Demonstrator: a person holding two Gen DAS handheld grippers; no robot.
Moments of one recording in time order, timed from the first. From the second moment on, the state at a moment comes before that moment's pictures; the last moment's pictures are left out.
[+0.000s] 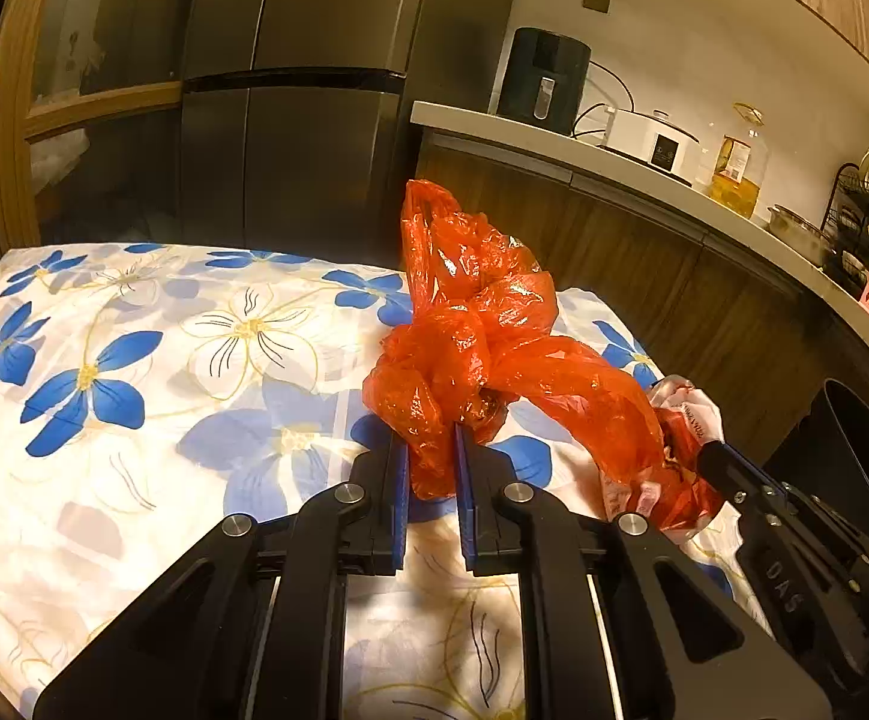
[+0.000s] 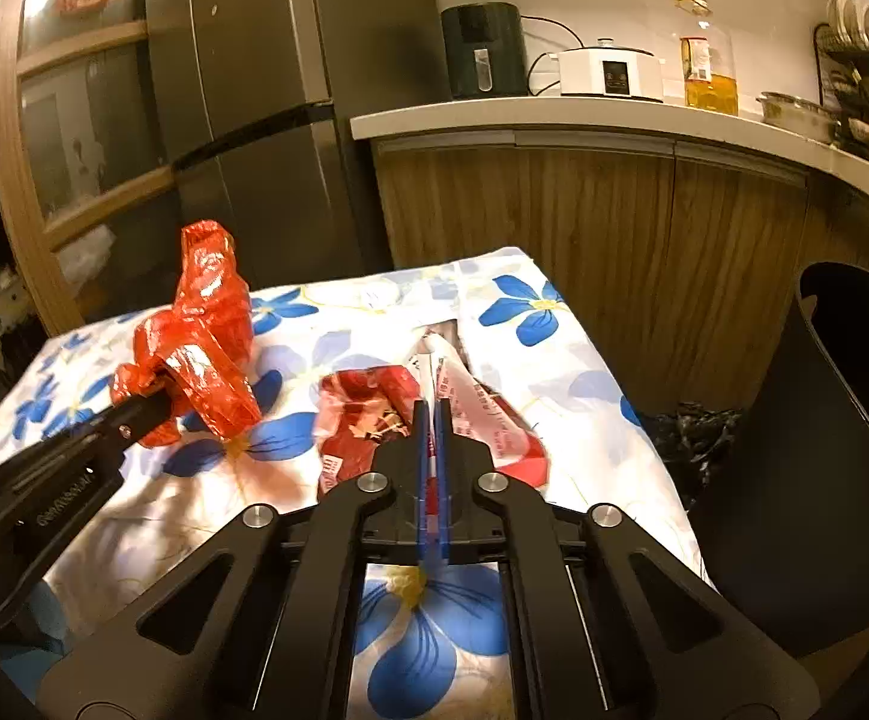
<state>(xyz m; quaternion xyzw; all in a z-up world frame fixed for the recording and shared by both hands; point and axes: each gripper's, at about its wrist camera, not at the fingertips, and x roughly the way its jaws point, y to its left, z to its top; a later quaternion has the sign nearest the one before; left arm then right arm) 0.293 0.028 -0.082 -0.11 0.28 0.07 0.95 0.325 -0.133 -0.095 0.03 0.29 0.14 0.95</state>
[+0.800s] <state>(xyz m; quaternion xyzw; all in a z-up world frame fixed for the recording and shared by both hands) 0.234 -0.128 -0.002 -0.03 0.21 -0.06 0.98 0.203 -0.284 -0.003 0.08 0.11 0.02 0.99</state>
